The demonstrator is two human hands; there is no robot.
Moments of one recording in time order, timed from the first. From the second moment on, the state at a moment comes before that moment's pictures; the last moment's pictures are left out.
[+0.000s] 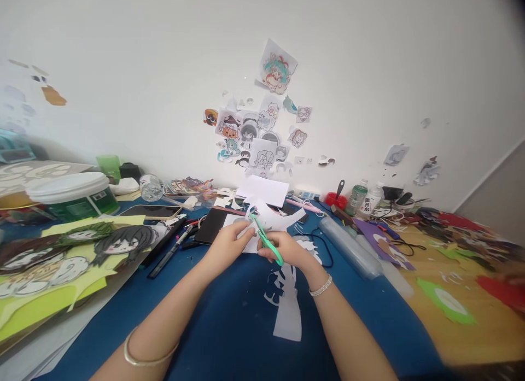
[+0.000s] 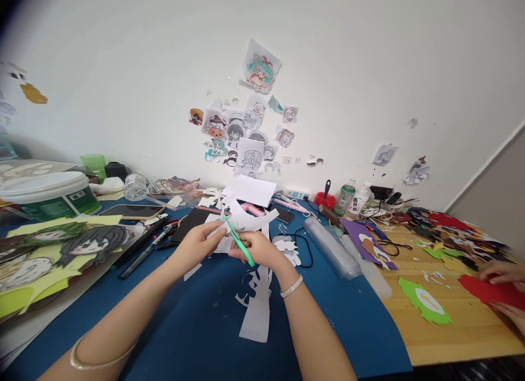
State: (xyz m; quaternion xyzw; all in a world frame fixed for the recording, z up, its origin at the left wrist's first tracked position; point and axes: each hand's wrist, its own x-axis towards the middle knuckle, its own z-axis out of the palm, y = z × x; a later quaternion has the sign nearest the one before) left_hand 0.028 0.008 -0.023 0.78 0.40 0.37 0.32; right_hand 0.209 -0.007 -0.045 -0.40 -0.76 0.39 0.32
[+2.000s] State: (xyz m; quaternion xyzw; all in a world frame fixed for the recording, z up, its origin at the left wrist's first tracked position) left_hand 0.017 0.010 -0.015 0.78 0.37 0.27 0.41; right_hand 0.206 -0.006 -0.044 -0.40 -0.77 0.42 0.27
